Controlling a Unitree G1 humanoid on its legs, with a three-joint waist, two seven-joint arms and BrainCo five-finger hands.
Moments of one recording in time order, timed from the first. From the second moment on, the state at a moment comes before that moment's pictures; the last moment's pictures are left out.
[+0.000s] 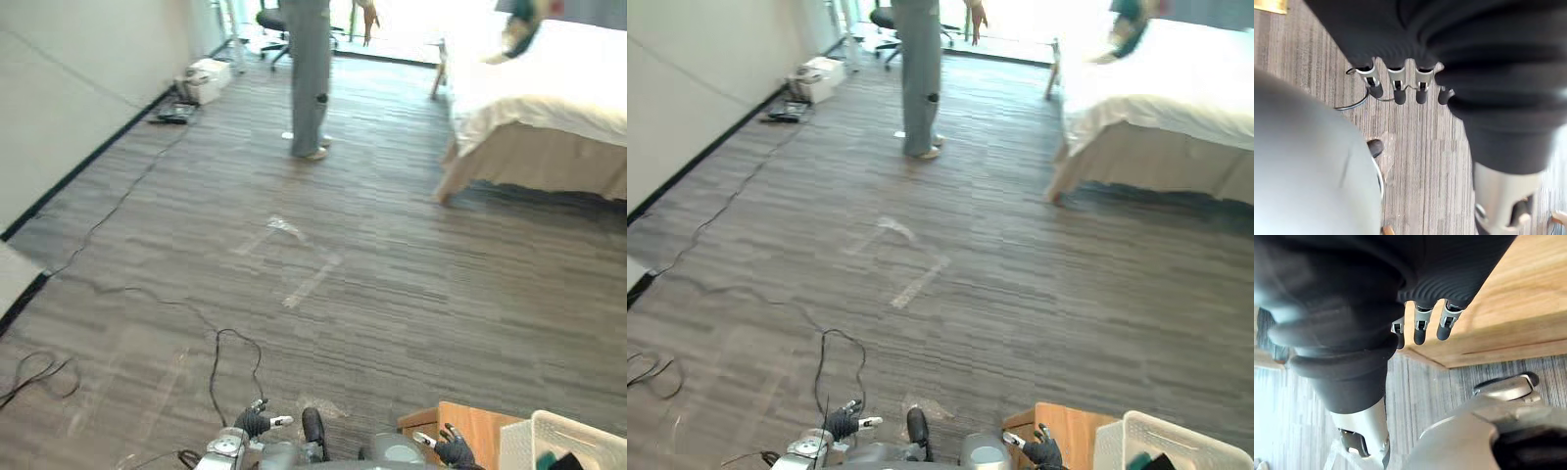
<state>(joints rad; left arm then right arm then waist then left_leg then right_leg) 0.07 0.10 -0.12 0.99 -0.01 -0.04 -0.06 0.14 -0.10 -0.15 1.04 0.15 -0.13 -0.02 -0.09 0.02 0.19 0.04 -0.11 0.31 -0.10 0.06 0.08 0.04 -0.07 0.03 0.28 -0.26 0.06</state>
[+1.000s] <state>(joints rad) 0.14 0.11 0.10 0.93 -0.42 -0.09 -0.06 0.03 -0.20 -0.03 1.01 0.05 -0.19 0.16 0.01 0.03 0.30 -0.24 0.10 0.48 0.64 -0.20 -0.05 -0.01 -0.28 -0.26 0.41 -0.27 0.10</state>
